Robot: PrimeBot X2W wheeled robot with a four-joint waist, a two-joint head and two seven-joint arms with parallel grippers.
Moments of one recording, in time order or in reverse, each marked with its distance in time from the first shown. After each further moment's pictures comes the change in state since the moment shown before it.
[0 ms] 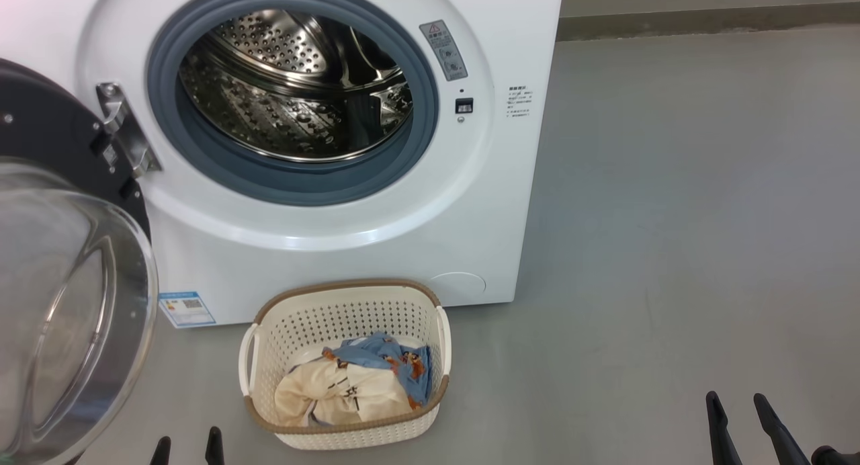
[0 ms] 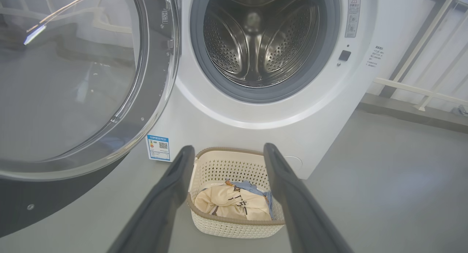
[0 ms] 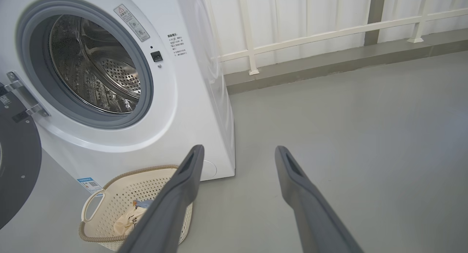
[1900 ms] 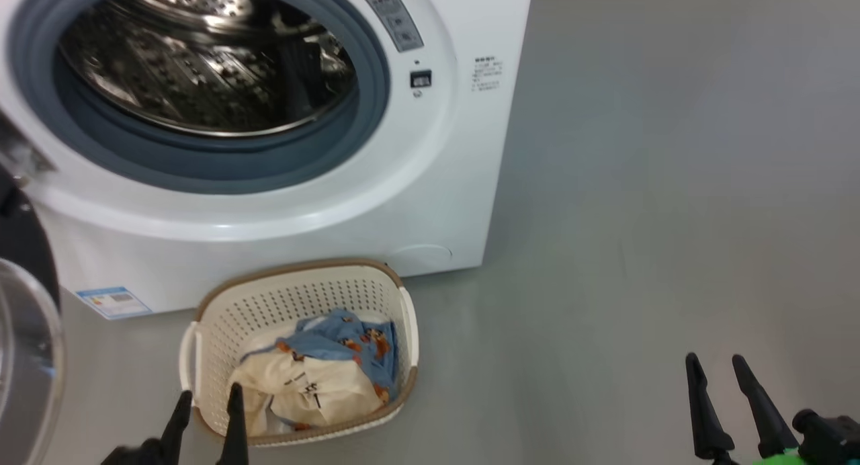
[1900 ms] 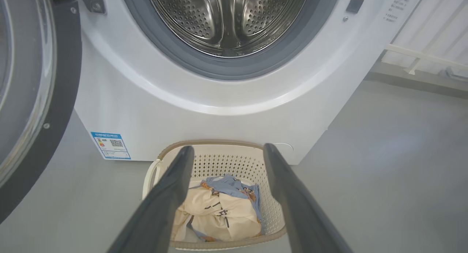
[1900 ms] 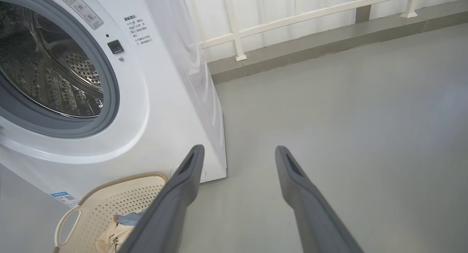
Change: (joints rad) left arm -0.139 0.000 -0.047 0.110 0.019 0.006 -0.001; right arm -0.076 0.024 0.027 0.000 0.014 0.000 0.000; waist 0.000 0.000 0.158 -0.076
